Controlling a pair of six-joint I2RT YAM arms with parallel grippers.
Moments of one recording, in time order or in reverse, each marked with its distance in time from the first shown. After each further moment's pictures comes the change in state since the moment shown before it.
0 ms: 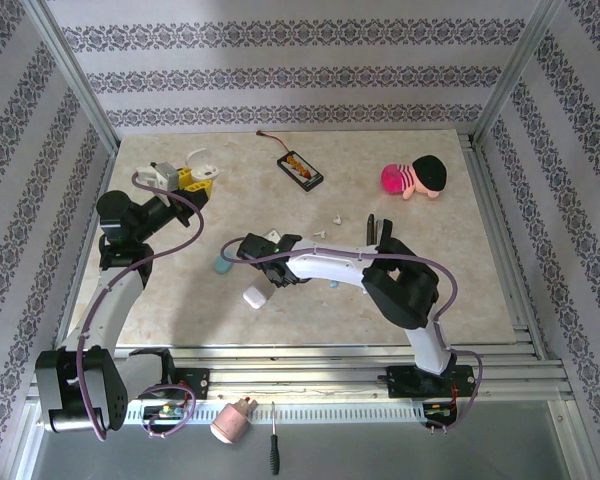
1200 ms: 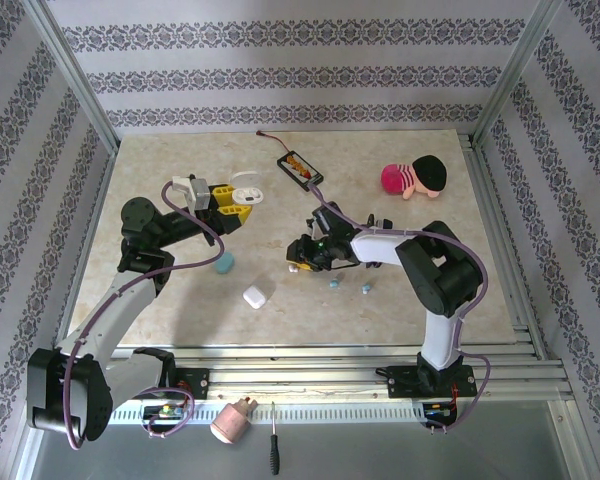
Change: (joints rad) left arm -0.245 -0.023 -0.015 0.105 0.172 -0.099; right arm -0.426 -0.153 -0.458 0.713 -0.971 0.468
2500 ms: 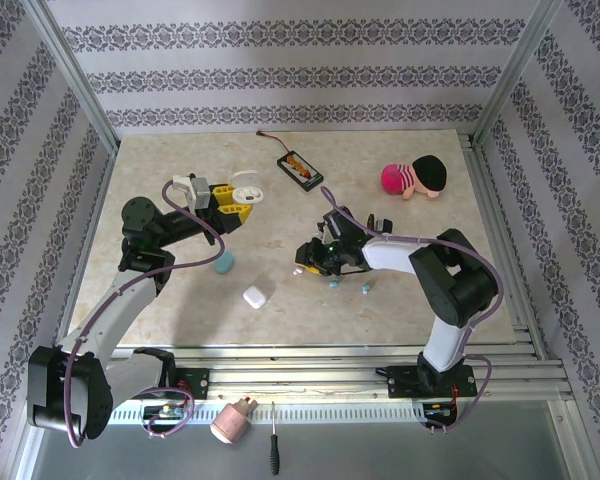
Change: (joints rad) left arm 0.000 0.010 0.000 0.012 -0.003 -0.015; right arm -0.026 -0.114 -0.135 0.034 0.006 0.047
